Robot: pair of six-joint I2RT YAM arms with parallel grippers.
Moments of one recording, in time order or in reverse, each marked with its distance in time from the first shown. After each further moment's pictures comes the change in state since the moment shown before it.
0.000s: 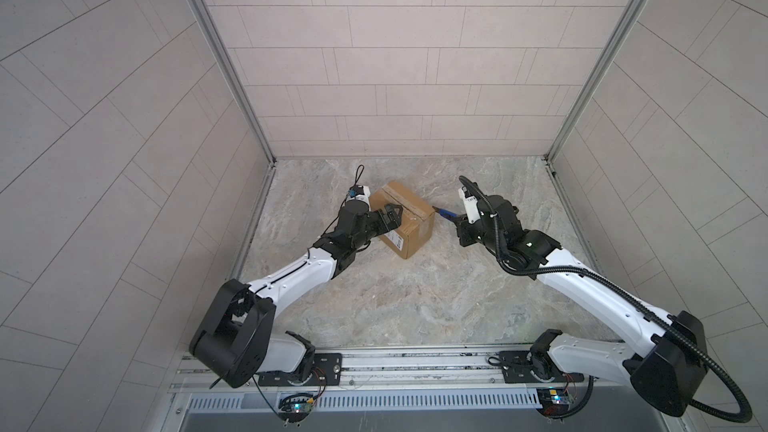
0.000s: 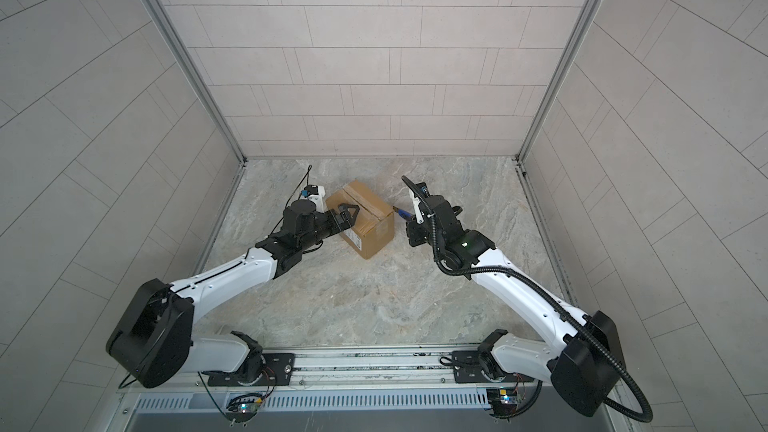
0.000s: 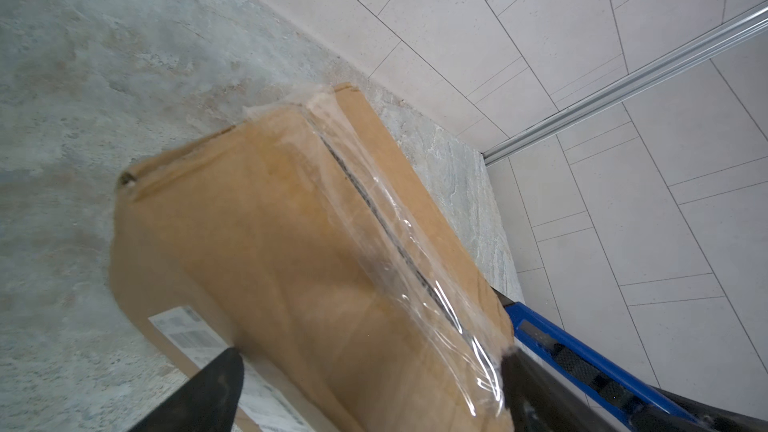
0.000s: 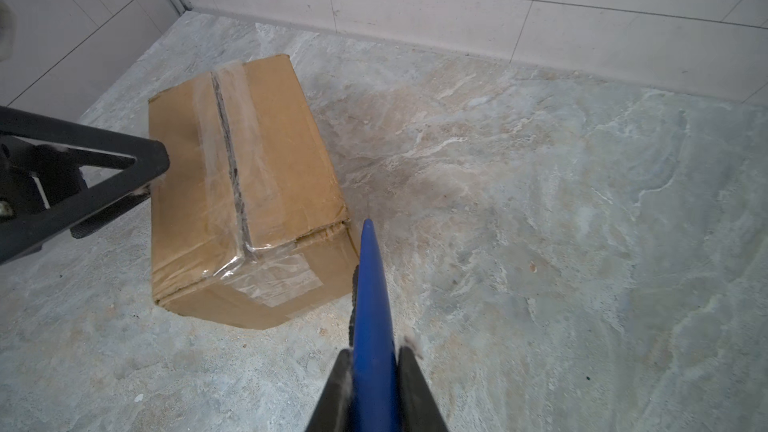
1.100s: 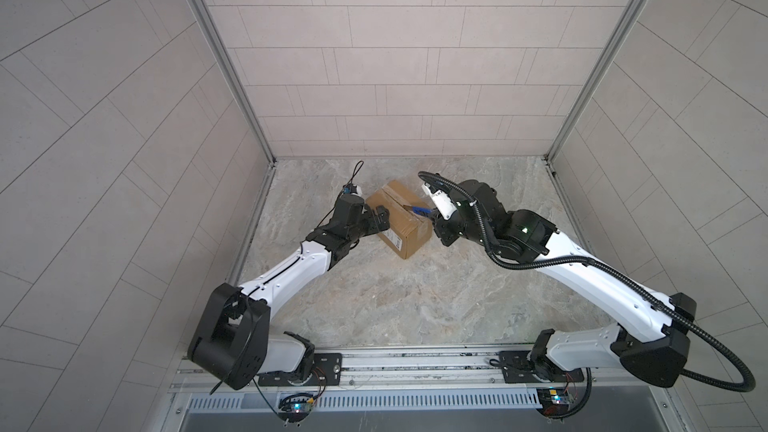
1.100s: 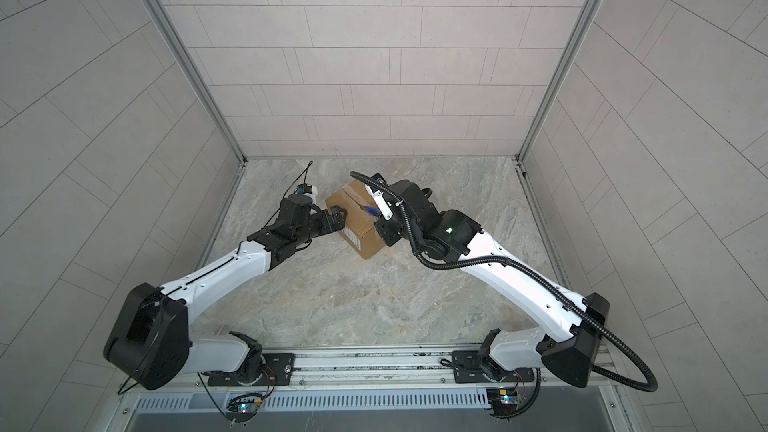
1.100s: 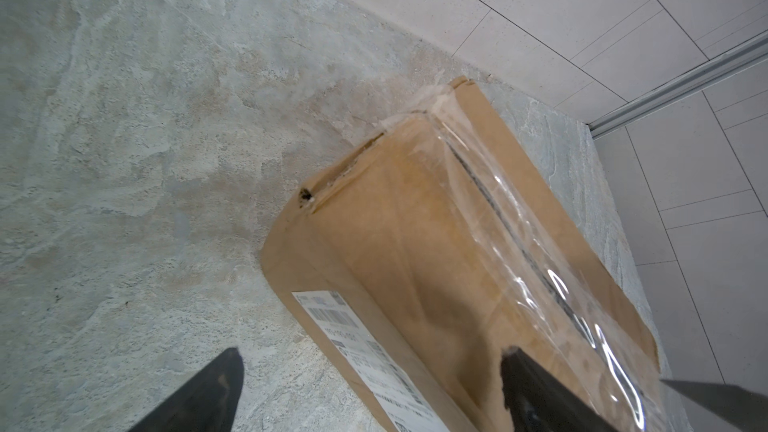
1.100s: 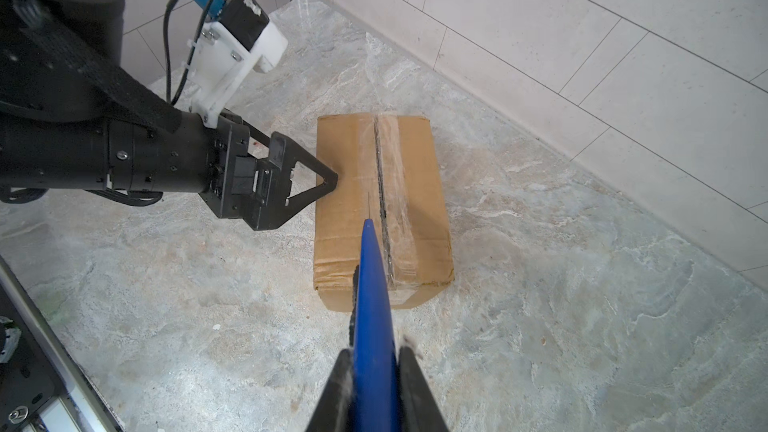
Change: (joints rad) left arm 0.048 -0.009 0.079 -0.294 -0.103 0.171; right arm 0.248 0.177 0.452 -0.323 0.042 -0.186
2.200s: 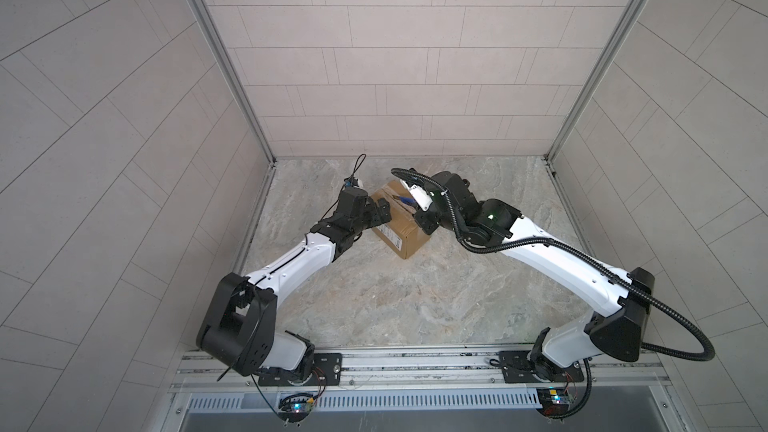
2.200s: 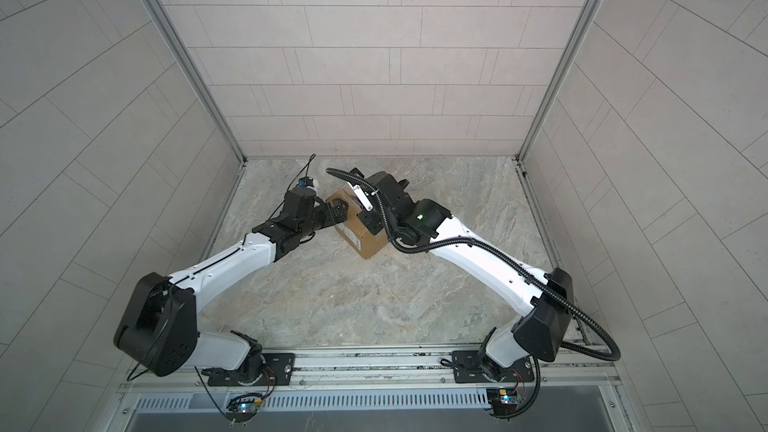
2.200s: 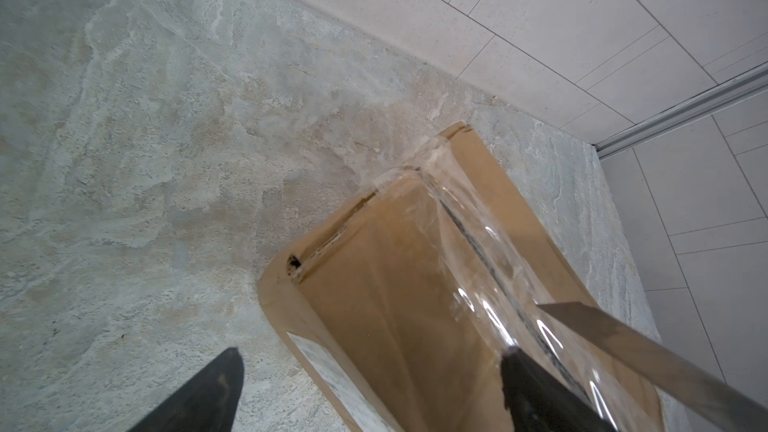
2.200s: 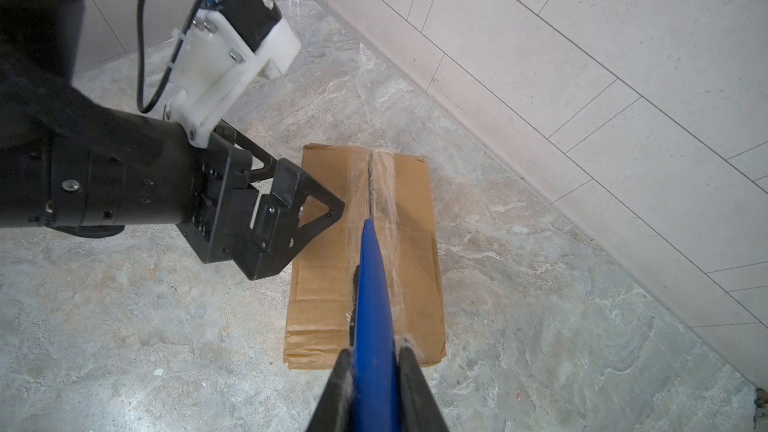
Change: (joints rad) left arm 0.003 0.079 0.082 -0.001 -0.037 -0.008; right arm 0.002 0.171 0.093 0.092 0.055 -0.121
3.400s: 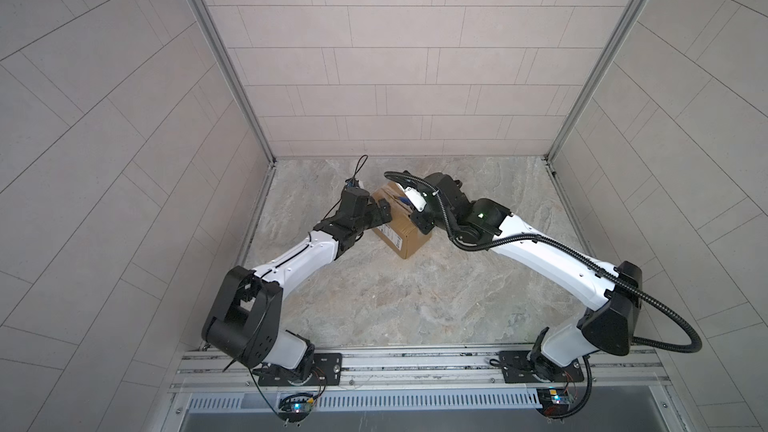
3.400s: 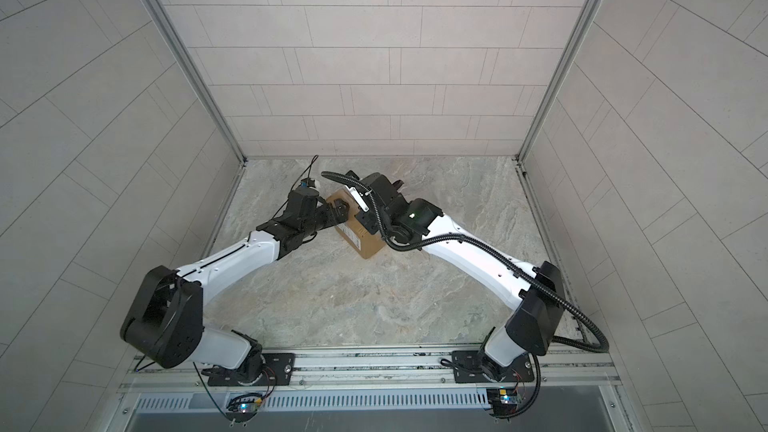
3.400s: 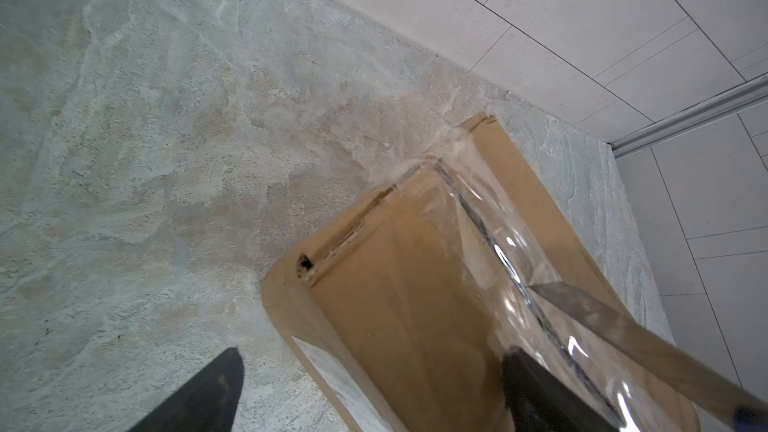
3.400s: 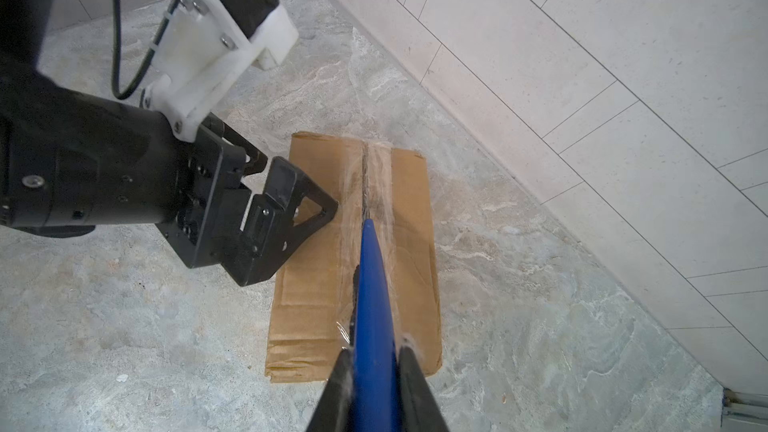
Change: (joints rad) left arm 0.006 0.028 0.001 0.009 -0.003 -0.008; right arm 0.000 0.046 0.002 0.018 0.035 -0.043
